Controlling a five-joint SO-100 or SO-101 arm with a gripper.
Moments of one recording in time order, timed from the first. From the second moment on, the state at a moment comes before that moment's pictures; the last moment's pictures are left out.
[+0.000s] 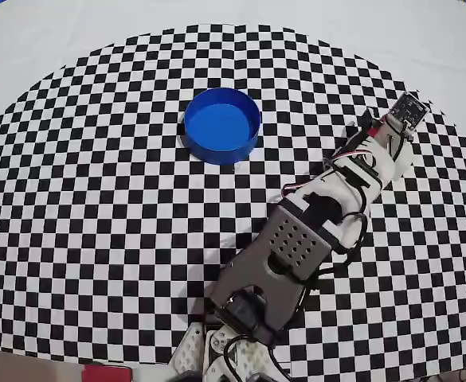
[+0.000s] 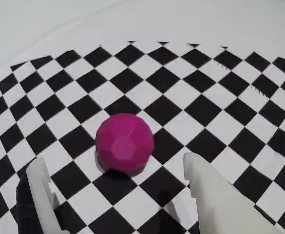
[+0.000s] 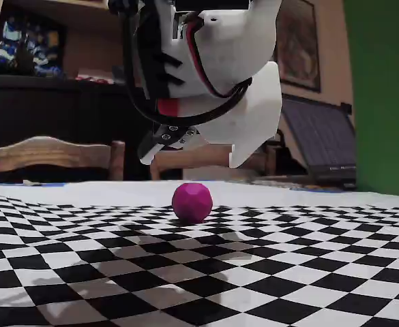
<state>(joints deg) 43.2 60.6 97.6 -10.4 -90.4</state>
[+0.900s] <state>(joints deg) 43.2 54.3 88.2 -3.8 -90.4</state>
